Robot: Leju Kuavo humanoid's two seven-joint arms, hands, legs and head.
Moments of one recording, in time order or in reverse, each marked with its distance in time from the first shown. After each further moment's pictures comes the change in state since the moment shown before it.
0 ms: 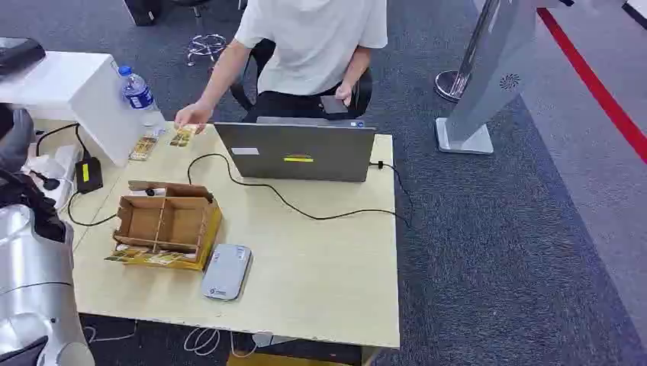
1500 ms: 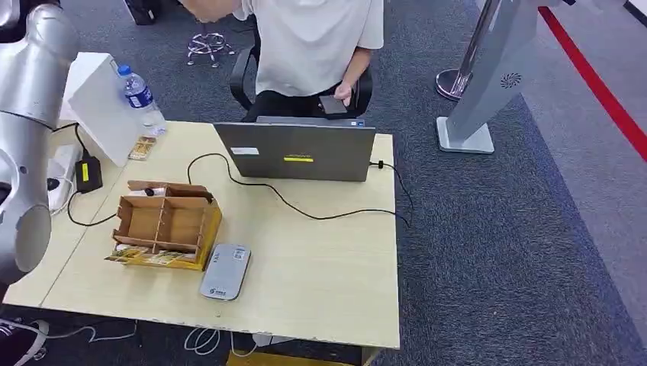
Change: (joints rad) left arm -0.831 0.025 -0.739 0.473 -1.212 0.013 0.336; right arm -0.033 0.005 0.141 0.017 -0.027 0.032 0.047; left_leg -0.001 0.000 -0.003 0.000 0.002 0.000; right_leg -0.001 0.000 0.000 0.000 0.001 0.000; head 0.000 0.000
